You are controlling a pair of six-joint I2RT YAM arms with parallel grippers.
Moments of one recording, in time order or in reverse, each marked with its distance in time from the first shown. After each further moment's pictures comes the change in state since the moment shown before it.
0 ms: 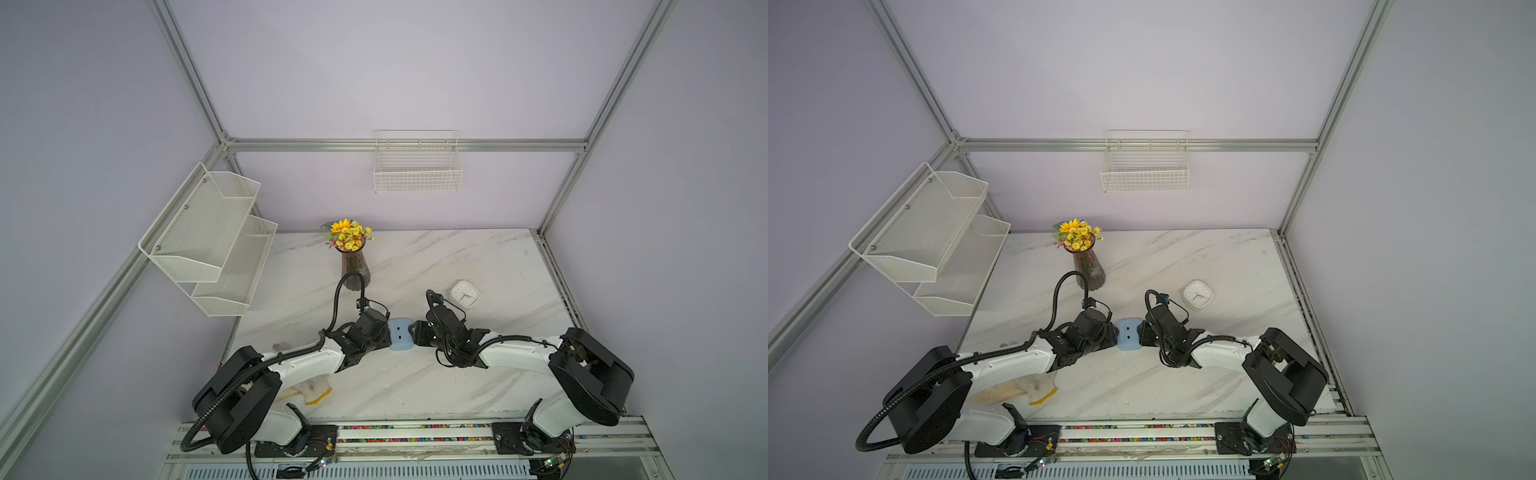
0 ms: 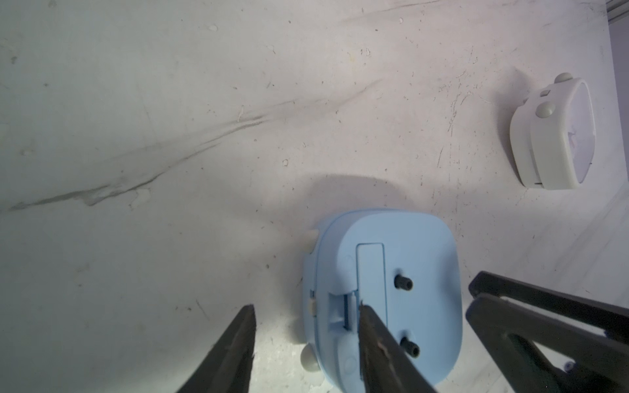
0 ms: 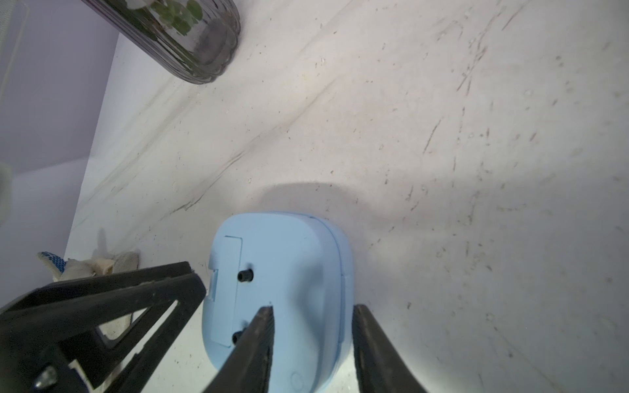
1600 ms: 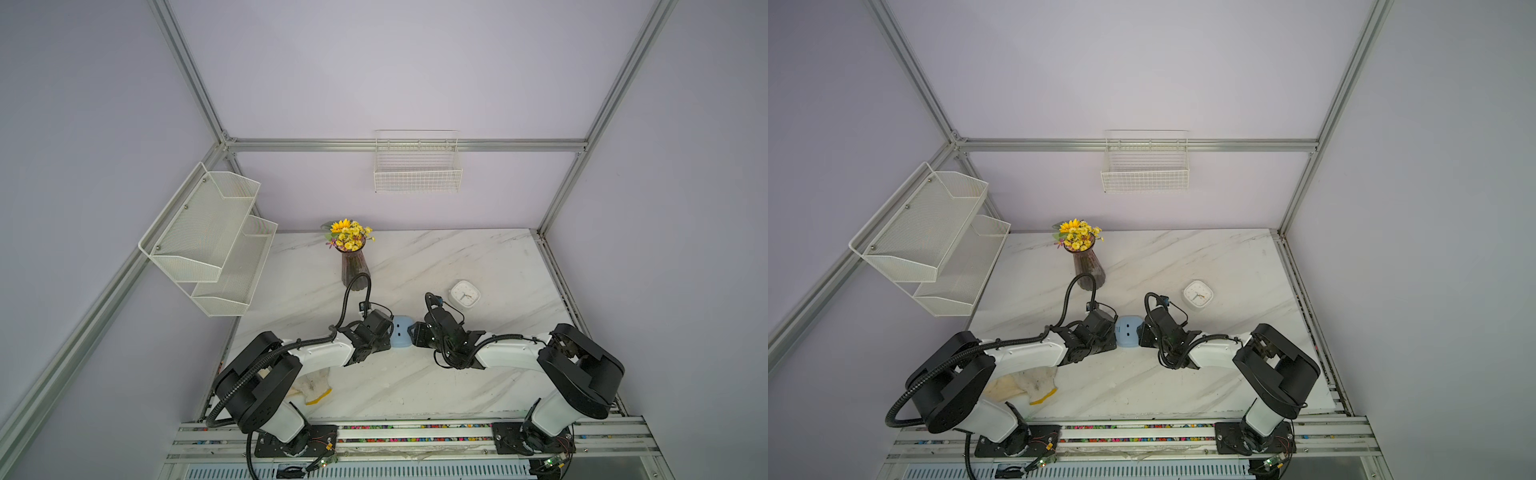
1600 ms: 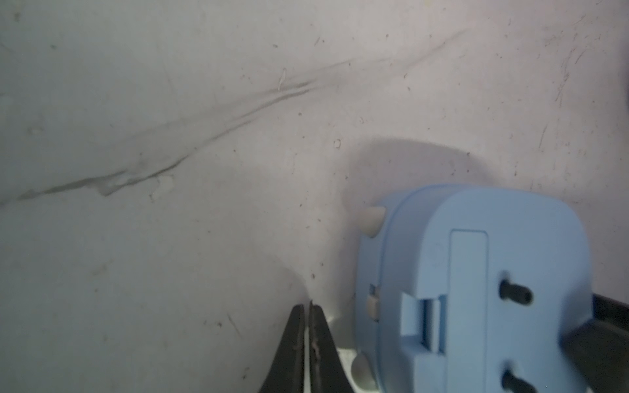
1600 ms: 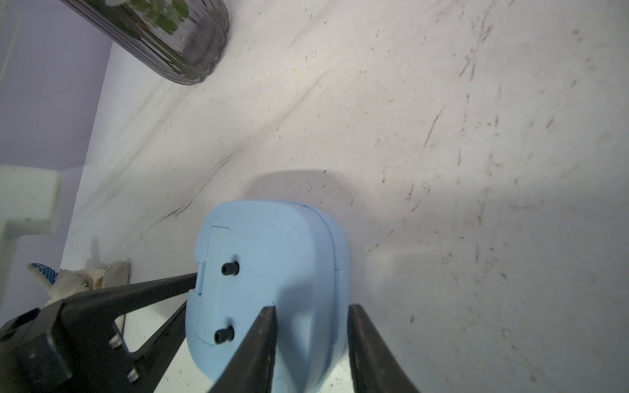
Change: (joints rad) left arm -0.002 0.126 0.050 -0.085 -0.053 0.019; right arm 0.000 0.053 -0.020 0.076 0.012 0.021
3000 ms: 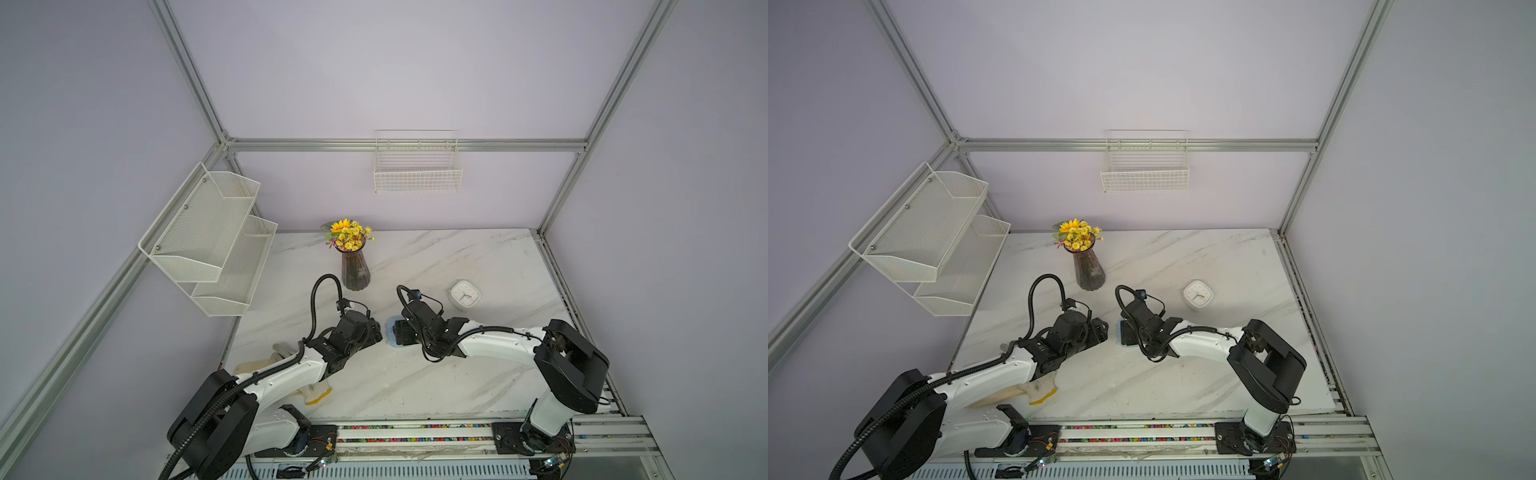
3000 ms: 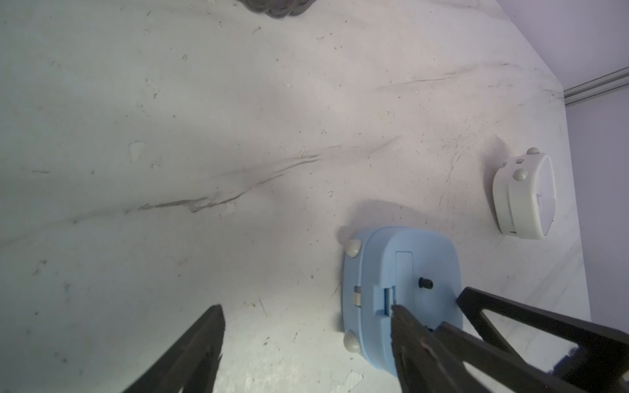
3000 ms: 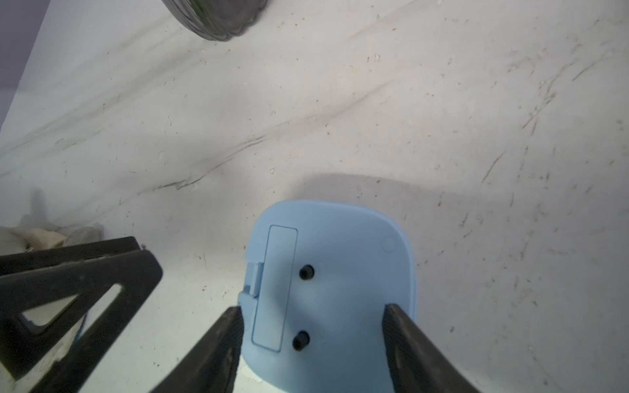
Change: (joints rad) left arm 0.106 -0.299 -0.177 0.117 0.062 -0.074; right arm 0.098 0.072 0.292 -0.364 0.096 -0.153
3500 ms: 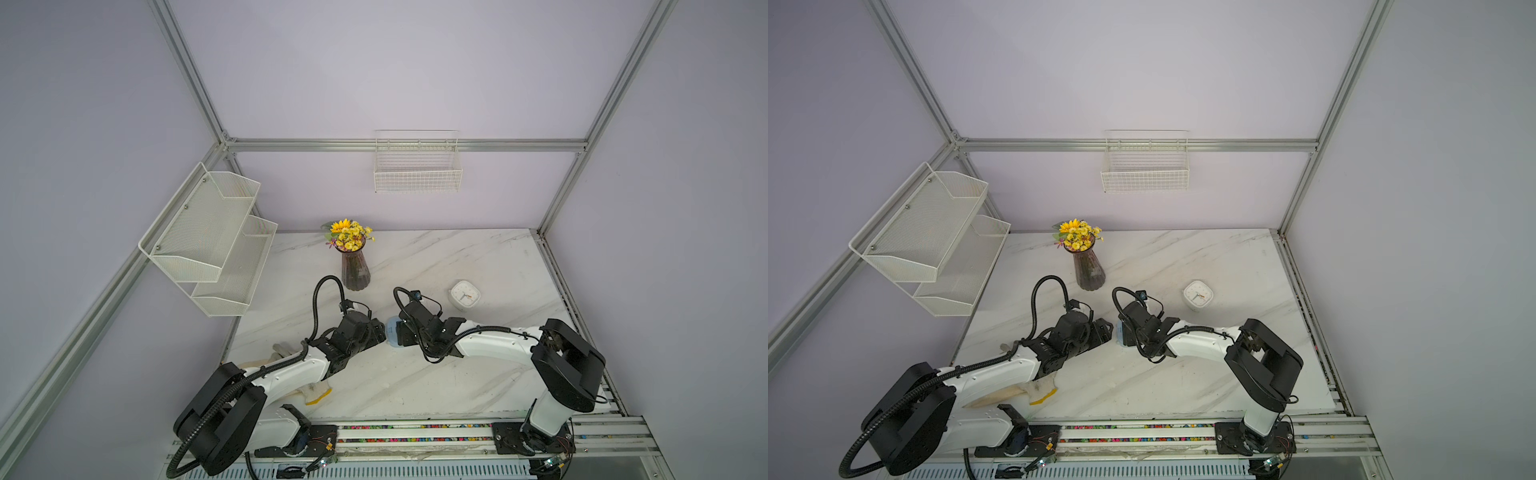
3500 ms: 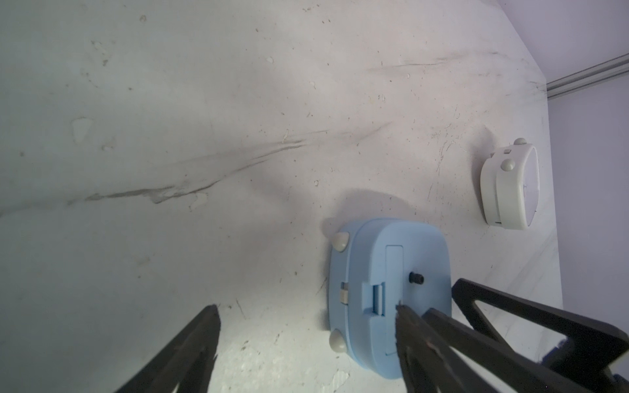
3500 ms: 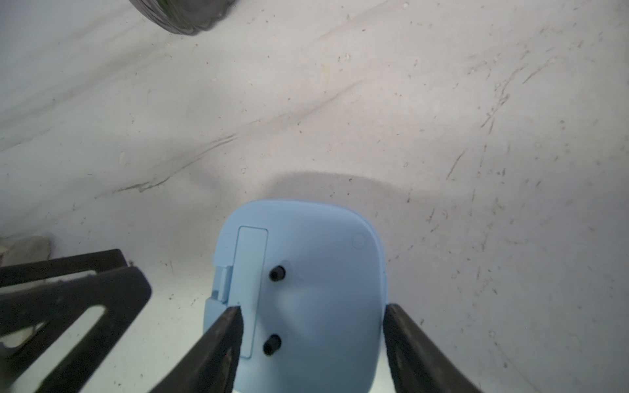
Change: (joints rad) left arm 0.000 0.047 -0.003 0.071 0.063 -0.018; right arm 0.012 0.014 0.013 -0.066 0.077 0.002
